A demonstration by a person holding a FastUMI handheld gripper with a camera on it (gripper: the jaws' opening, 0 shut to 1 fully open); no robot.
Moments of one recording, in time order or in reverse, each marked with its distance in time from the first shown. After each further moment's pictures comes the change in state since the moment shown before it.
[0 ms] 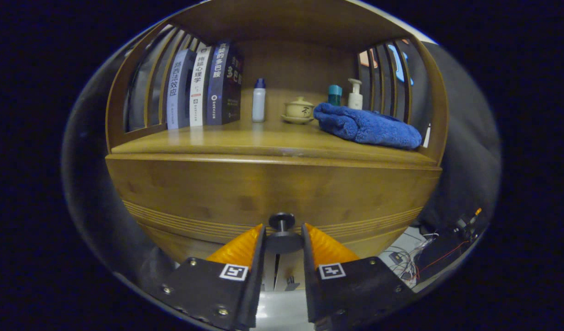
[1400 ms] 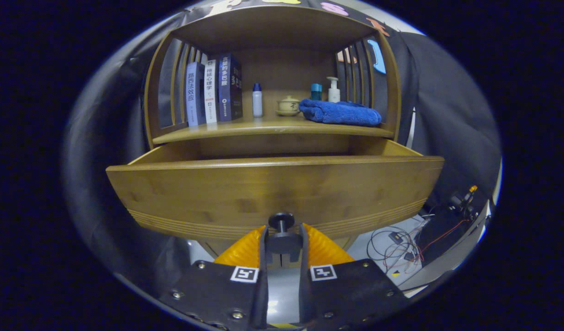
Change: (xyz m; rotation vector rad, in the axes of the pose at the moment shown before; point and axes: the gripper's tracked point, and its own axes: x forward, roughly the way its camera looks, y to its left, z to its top) arm -0.137 -0.018 -0.058 0.078 0.055 0.021
